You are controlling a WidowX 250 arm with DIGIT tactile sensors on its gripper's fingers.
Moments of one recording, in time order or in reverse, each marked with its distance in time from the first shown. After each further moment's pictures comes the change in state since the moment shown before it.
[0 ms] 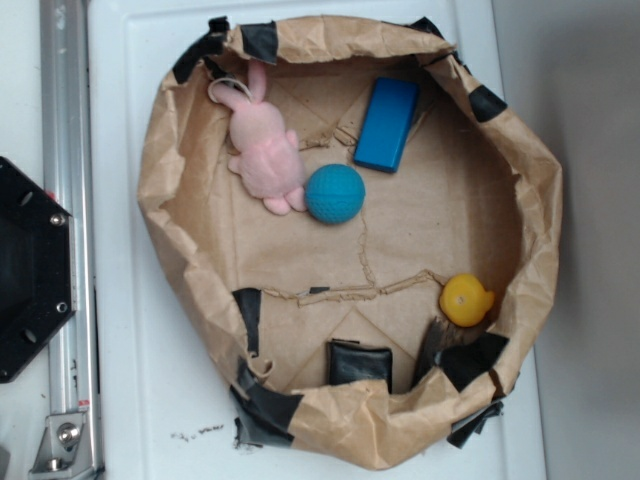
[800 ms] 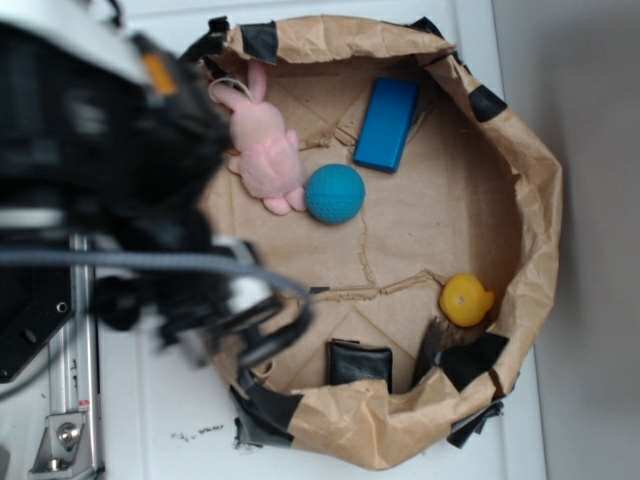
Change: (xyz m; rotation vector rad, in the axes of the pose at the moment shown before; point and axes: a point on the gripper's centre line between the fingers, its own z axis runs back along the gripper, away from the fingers) arm 0.091 0.011 -0.066 0.010 -0.239 0.417
